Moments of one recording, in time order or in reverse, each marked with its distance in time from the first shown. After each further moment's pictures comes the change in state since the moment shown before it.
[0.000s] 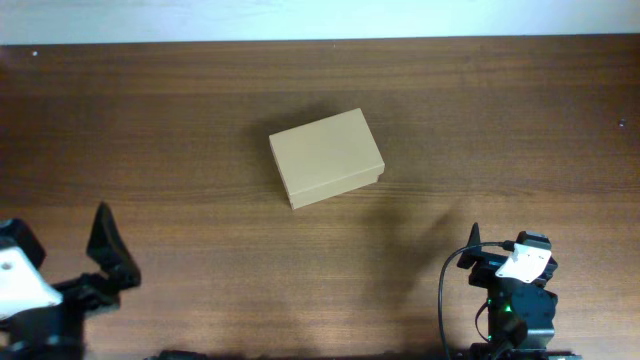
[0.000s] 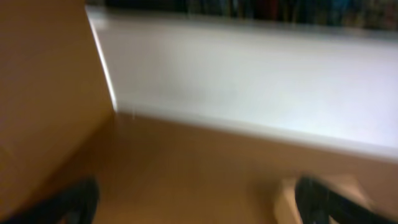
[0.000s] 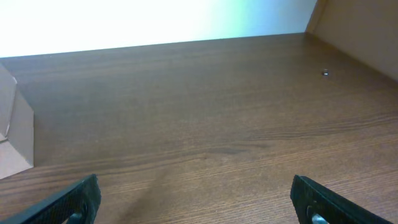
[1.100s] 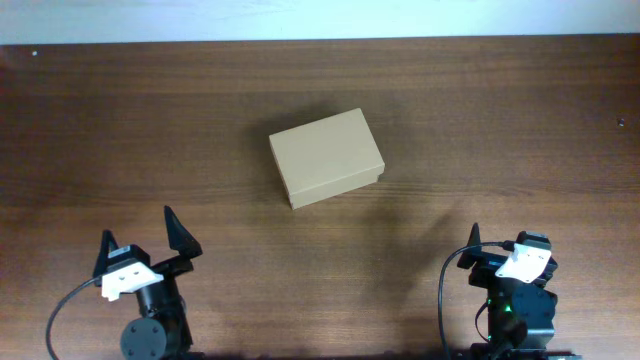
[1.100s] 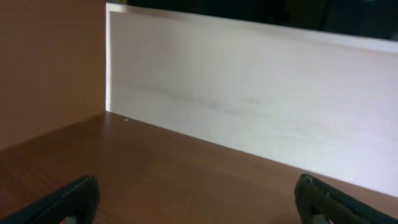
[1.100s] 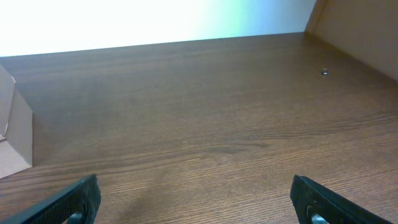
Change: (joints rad) left arm 0.082 -0.623 -1.386 1.076 -0.022 0.000; right arm 0.000 0.000 -0.002 0.000 0.002 -0.001
